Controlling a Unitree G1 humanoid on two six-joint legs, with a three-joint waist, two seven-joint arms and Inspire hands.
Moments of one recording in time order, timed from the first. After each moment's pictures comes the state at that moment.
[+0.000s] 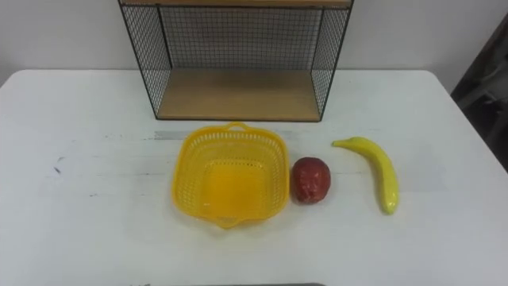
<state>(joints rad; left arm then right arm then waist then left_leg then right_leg) 0.26 0.17 0.08 1.12 0.37 0.22 -0.05 0.10 -0.21 0.01 1.28 0.28 0.02 0.06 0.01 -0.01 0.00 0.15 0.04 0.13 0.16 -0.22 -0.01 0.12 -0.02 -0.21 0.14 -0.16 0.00</state>
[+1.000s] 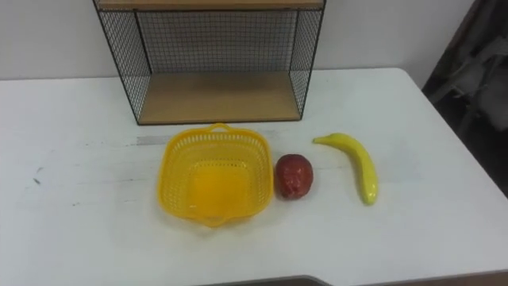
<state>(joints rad) 0.31 0.19 0.28 1.12 0.31 0.16 -0.01 0.17 -0.23 -0.53 1.29 1.02 0.09 -0.24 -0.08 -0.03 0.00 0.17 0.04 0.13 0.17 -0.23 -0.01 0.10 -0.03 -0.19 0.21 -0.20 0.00</state>
